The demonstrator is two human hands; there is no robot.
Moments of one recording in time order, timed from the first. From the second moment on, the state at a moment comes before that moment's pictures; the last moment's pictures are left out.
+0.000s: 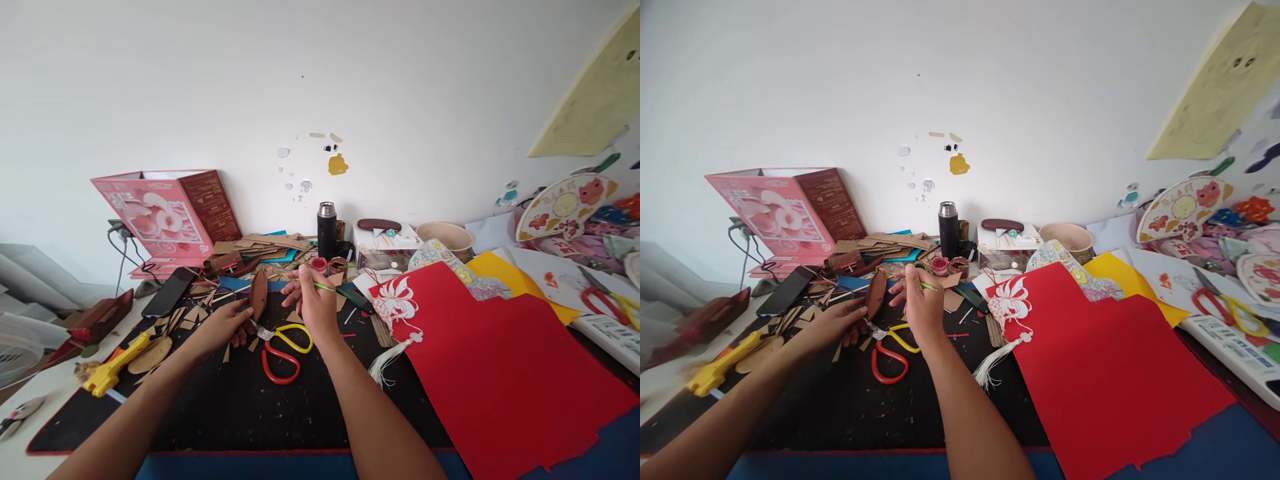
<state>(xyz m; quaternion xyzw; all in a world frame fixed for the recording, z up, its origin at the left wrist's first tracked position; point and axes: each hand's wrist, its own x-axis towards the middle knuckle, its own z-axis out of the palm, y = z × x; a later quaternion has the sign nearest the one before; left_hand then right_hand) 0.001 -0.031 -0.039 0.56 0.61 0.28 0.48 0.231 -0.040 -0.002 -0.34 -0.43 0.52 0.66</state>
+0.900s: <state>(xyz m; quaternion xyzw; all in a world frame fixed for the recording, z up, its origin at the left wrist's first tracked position) -0.045 0.010 -0.034 0.80 0.56 0.21 0.05 0.230 -0.041 -0.005 -0.35 -0.46 0.51 0.64</state>
